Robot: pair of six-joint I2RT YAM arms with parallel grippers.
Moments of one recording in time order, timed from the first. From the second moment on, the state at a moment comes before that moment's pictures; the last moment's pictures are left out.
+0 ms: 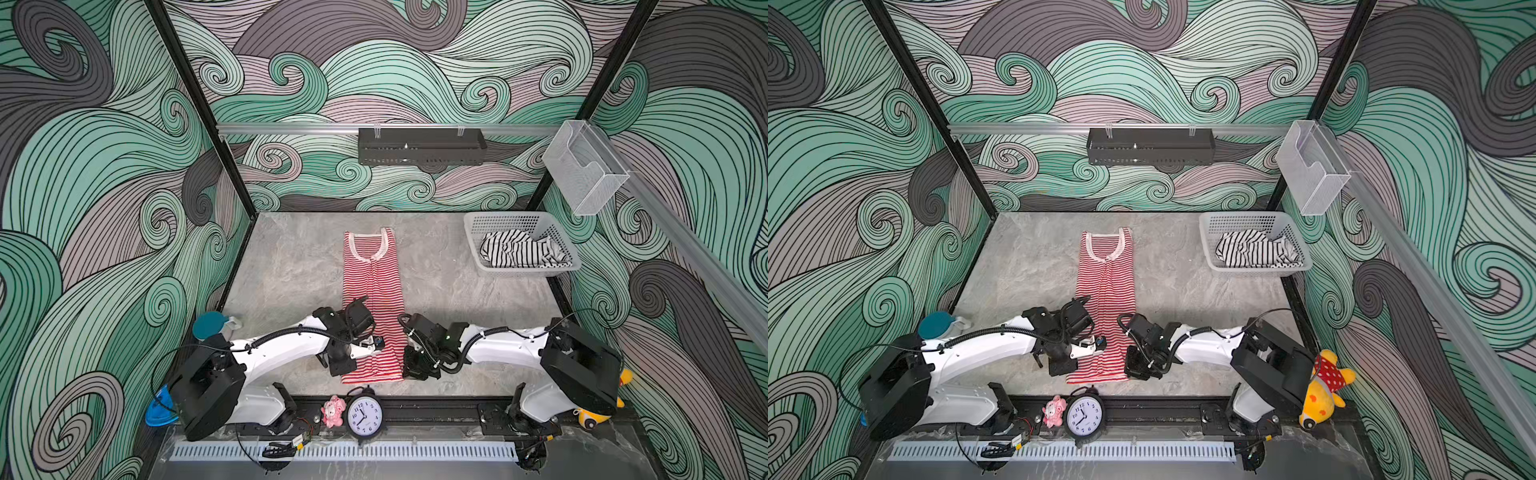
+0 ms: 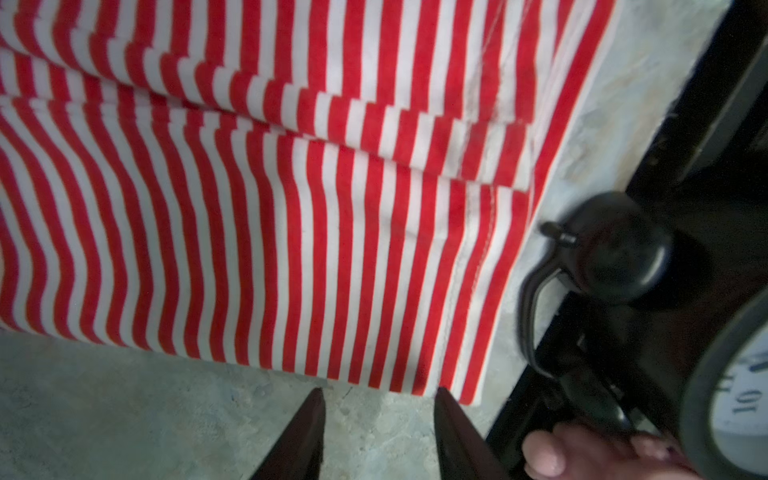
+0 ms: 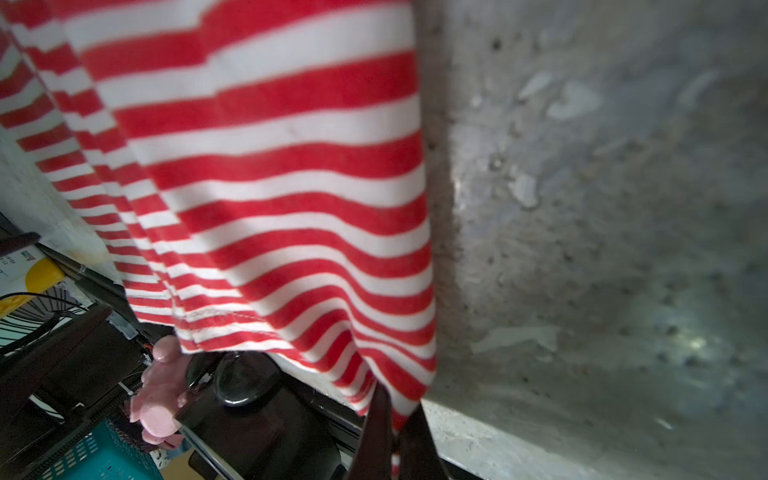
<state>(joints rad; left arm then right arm) -0.84 1.32 0.73 -0.92 0.03 0.49 1.02 1.55 0.69 -0.36 -0.37 1.13</state>
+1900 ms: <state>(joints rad) -0.90 1.35 0.99 -1.06 0.00 0.51 0.84 1.17 0.78 -0.55 -0.23 1.07</state>
